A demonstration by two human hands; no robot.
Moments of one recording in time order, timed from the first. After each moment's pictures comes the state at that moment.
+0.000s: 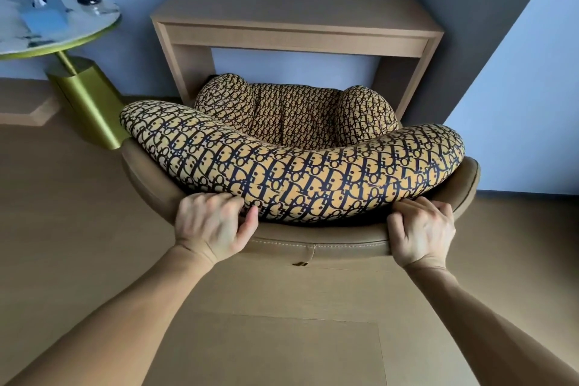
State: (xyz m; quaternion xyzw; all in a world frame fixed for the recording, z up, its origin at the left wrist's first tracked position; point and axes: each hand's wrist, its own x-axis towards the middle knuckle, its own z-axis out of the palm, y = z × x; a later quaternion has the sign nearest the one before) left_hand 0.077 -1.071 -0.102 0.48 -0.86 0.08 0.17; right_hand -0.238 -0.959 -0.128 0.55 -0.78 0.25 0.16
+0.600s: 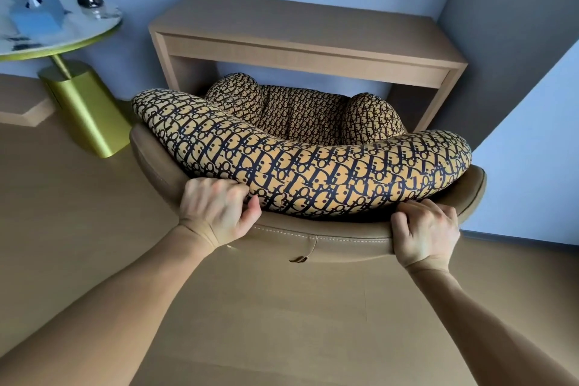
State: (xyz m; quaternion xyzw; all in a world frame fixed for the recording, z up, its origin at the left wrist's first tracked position) left_hand 0.001 -1.212 -0.109 0.49 -0.85 0.09 0.18; right_hand -0.314 -1.101 -0.135 0.55 -0.77 0.27 0.16
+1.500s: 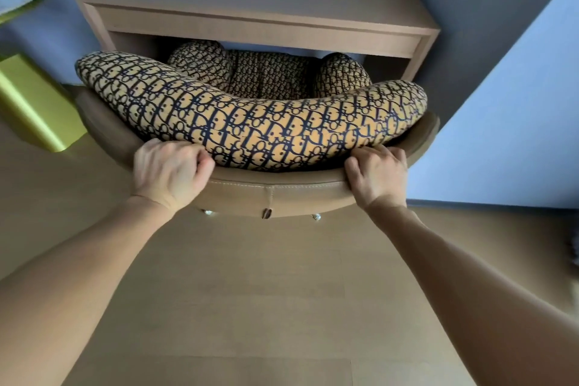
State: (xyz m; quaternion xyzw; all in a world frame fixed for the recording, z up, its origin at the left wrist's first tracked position) left_hand -0.048 -1.280 -0.113 0.54 -0.82 0.09 0.15; right_hand -0.361 -1.180 -0.122 0.60 -0.78 0.17 0.09
